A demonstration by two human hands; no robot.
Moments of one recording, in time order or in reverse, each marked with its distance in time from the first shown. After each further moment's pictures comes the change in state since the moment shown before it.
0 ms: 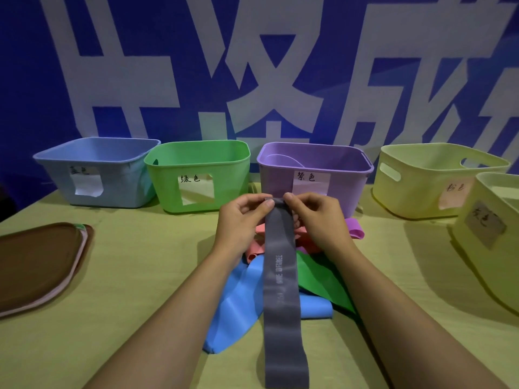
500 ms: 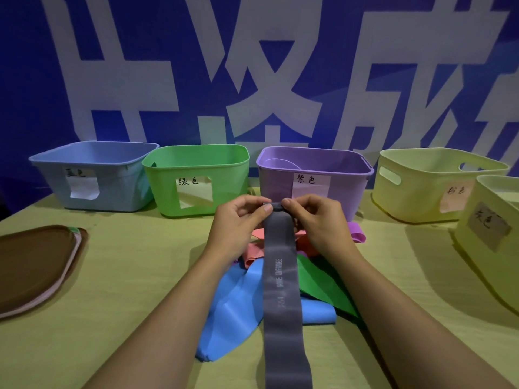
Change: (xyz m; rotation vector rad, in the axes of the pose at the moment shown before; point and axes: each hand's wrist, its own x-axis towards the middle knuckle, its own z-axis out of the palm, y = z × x) left_hand -0.004 0.006 -0.008 0.079 -0.056 0.053; right_hand -0.003 0.000 0.001 -0.052 0.001 -0.086
